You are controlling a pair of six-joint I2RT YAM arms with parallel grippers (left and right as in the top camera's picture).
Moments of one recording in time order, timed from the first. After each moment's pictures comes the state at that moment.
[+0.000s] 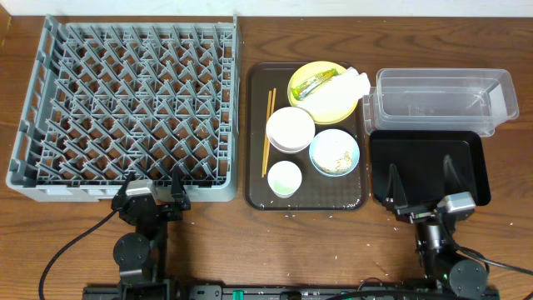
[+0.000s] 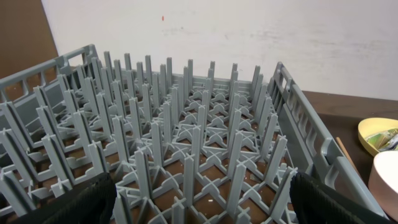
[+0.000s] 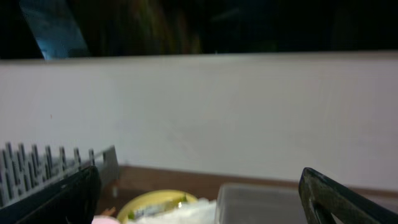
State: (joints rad) left arm 0.10 0.01 0.02 -0.11 0.02 -0.07; right arm 0.03 0.01 0.03 0.29 -0.16 0.10
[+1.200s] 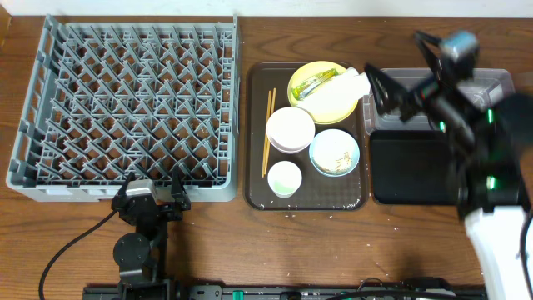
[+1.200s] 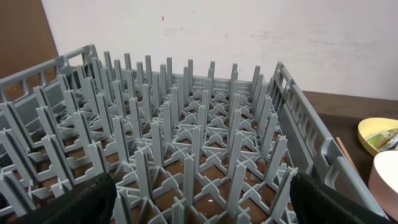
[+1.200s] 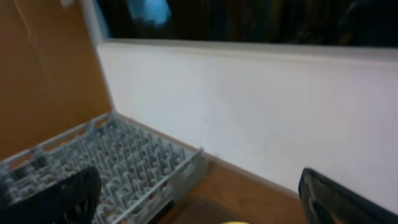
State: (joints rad) left arm 0.10 0.01 0.02 -0.11 0.02 -0.07; right arm 0.04 1.19 1.11 0.03 -0.66 0.13
